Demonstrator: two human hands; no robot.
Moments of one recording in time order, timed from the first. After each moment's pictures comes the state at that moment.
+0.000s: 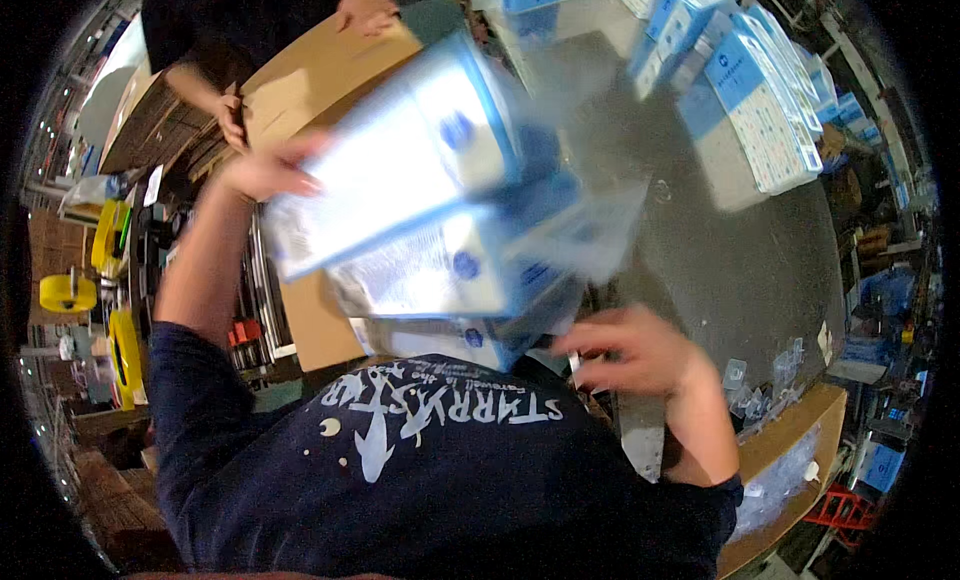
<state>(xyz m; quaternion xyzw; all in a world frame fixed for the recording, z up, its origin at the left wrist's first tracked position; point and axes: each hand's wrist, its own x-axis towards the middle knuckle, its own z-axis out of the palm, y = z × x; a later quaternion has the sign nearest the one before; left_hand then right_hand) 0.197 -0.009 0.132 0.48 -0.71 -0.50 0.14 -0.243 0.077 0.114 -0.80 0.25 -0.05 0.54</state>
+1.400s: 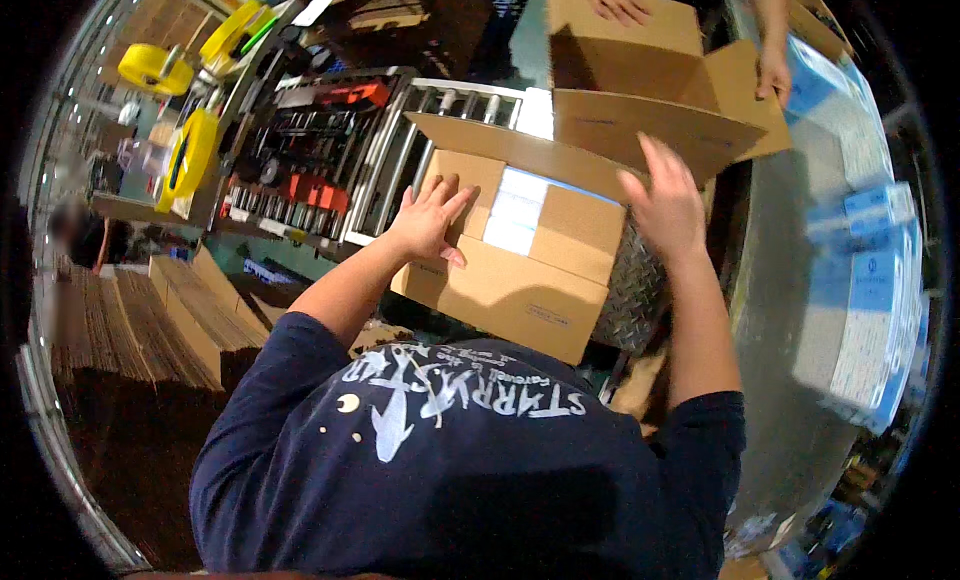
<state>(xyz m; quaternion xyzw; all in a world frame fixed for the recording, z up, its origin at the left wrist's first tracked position) 0.254 0.165 -0.027 0.77 -0.62 -0.12 -0.06 -0.002 -0.049 0.035 -0.89 0.29 -0.32 0.11</state>
